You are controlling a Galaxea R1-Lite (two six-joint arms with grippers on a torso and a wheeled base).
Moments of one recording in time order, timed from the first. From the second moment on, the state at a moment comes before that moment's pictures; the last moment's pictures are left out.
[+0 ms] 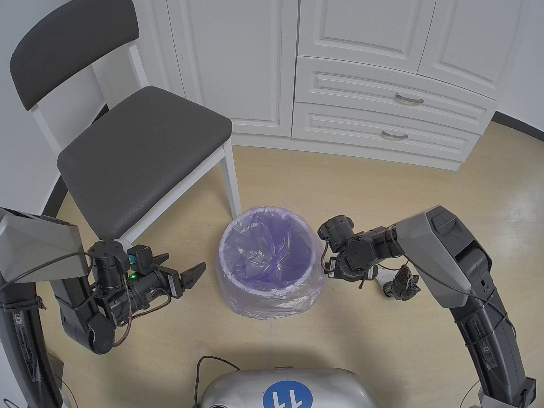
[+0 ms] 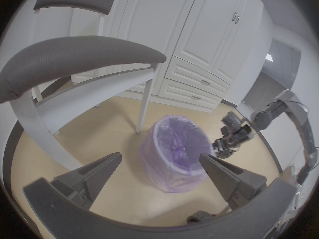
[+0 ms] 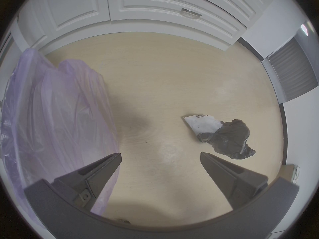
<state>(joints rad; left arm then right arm) -0.22 2.19 -0.40 -1.53 -0.24 -0.12 0.45 2.70 -1.89 0.23 -0.48 0.55</state>
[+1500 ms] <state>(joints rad) -0.32 2.84 -1.66 -0.91 0.23 -0.24 0.41 2.08 -0.95 -0.59 -0.42 0.33</state>
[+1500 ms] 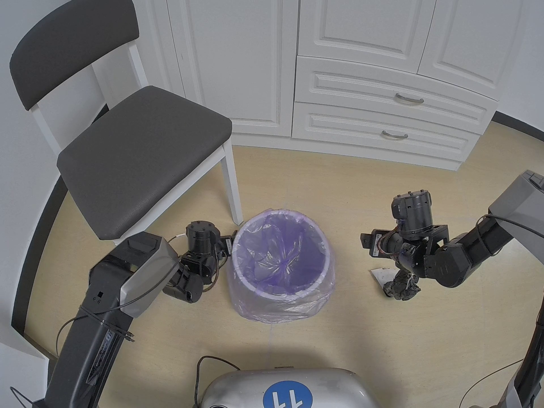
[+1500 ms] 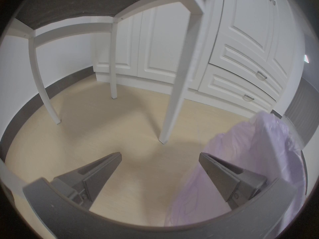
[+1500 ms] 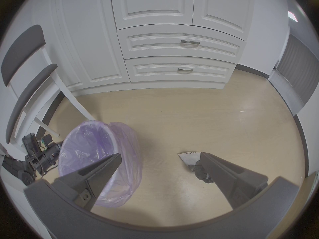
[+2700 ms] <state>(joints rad) -0.33 2.81 -1.60 -0.73 0.15 -0.19 0.34 2.07 -0.90 -0.60 -0.37 0.25</state>
